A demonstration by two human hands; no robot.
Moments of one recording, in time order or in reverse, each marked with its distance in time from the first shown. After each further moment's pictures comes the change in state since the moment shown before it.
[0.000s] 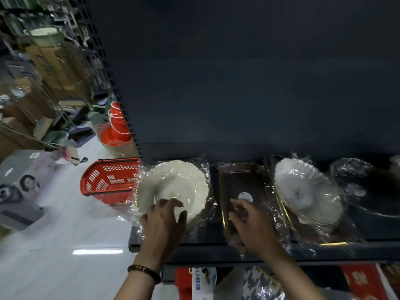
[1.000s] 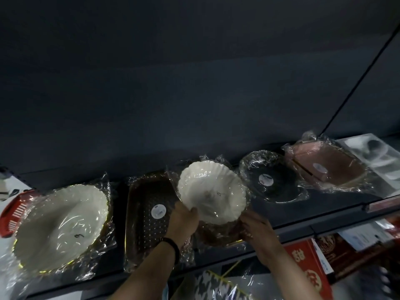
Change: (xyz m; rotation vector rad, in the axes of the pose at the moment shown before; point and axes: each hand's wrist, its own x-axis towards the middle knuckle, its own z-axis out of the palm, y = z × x) left_hand 0.039 0.287 0.206 -0.546 -0.454 -0.332; right_hand -0.013 0.179 -0.239 0.813 0.183 0.399
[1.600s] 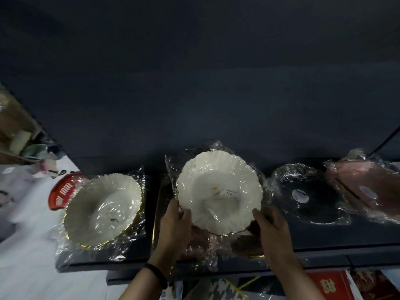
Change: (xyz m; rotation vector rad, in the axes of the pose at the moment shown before) left_hand -0.078 0.001 -0.094 -0.288 0.201 0.123; right_hand 0.017 -0.004 0.051 -0.102 0.087 -0.208
